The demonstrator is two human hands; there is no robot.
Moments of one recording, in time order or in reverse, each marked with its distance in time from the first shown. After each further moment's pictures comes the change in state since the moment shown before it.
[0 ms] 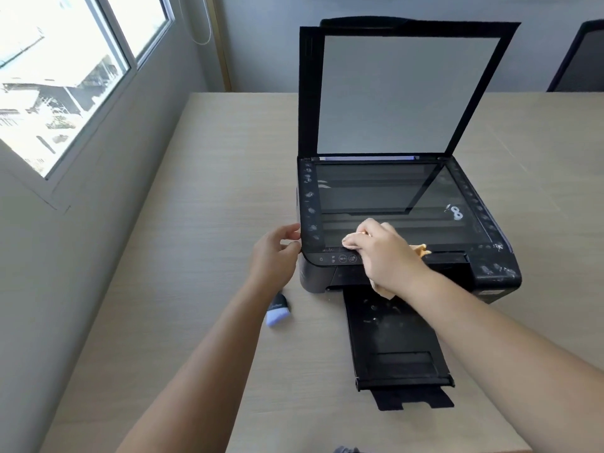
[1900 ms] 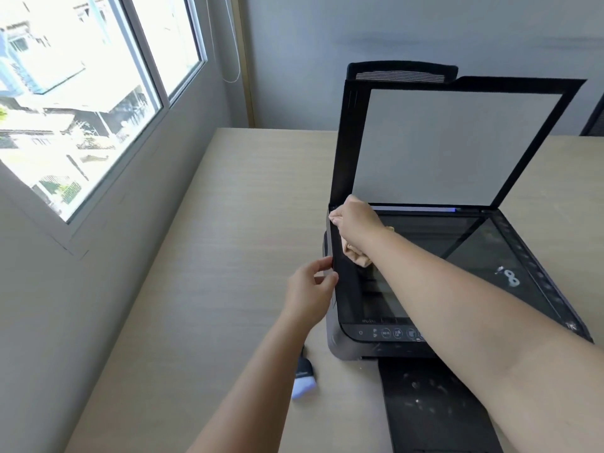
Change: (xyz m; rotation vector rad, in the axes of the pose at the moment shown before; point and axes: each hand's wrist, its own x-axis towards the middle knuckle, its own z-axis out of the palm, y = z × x) left_hand 0.072 -0.003 0.007 -0.109 -0.085 -0.005; right_hand 0.218 -0.020 0.036 0.138 -0.195 0.290
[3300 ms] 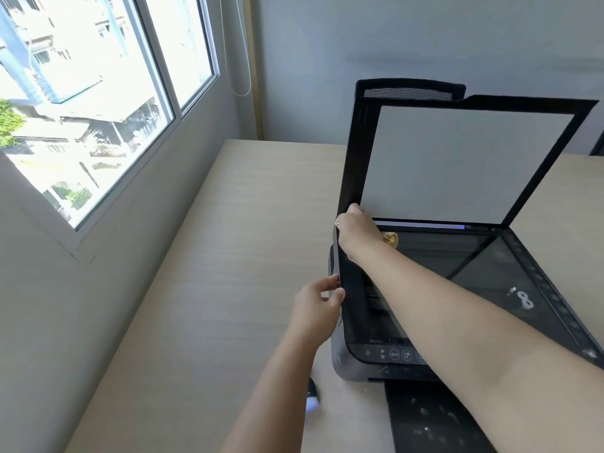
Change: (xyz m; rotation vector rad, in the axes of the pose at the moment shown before) left_hand -0.006 0.006 0.001 0.074 -0.006 0.000; right_hand 0.021 -0.002 0.018 -0.063 0.125 0.049
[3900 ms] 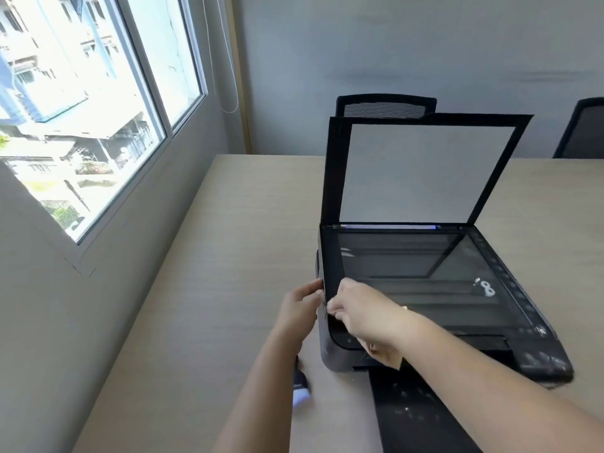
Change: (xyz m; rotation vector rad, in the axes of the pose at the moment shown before) left_hand -0.014 0.000 -0.006 -0.237 -0.094 -0.129; right_hand -0.170 0.014 -0.047 -0.113 -0.360 -0.290
